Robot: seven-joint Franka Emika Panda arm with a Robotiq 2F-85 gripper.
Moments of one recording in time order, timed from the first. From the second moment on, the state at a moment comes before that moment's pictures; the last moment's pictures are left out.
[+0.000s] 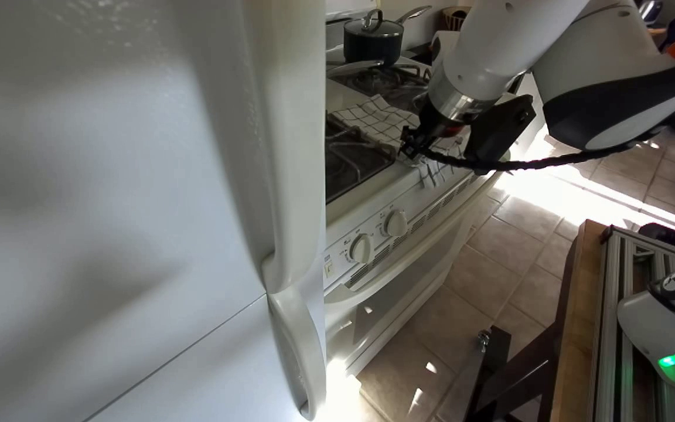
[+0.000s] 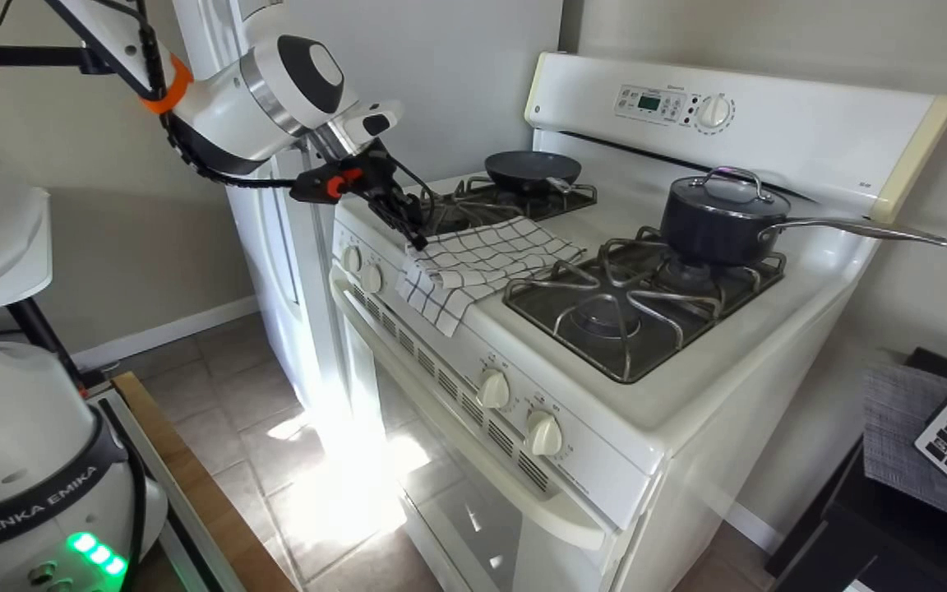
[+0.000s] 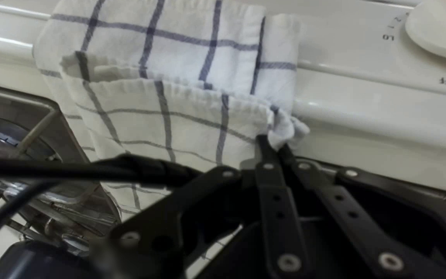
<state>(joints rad) -0.58 -0.20 0.69 -2.64 -0.76 2.74 0.90</state>
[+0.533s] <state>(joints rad) -0.60 -0.19 0.70 -2.60 -0.77 2.74 0.90</state>
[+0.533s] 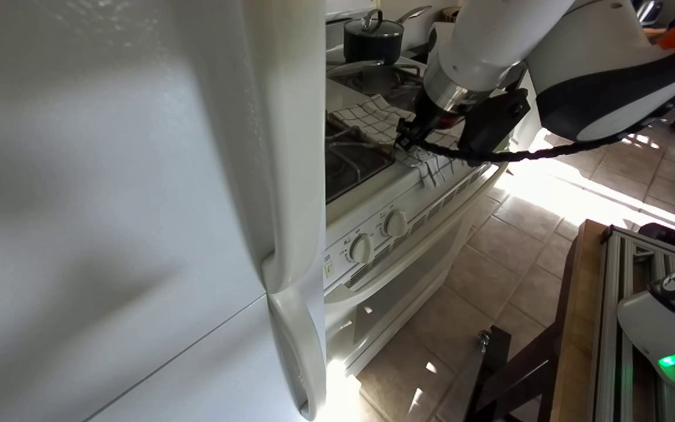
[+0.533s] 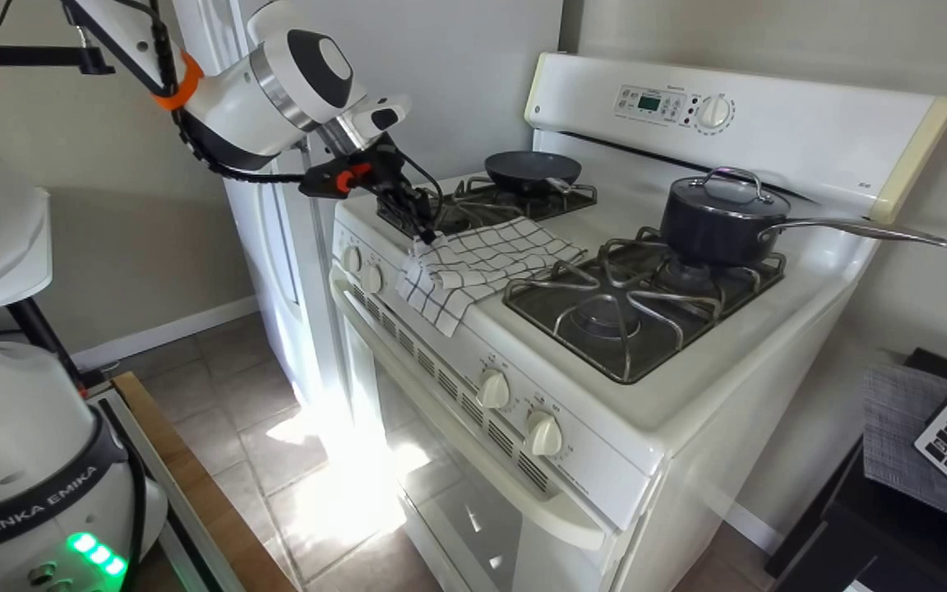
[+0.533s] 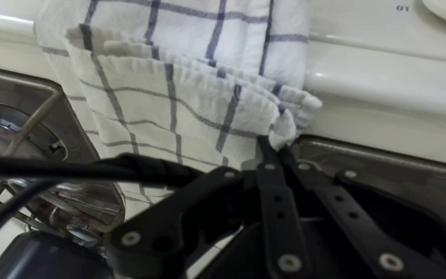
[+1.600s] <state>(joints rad) -0.57 -0.19 0.67 -2.57 -0.60 2.73 0.80</state>
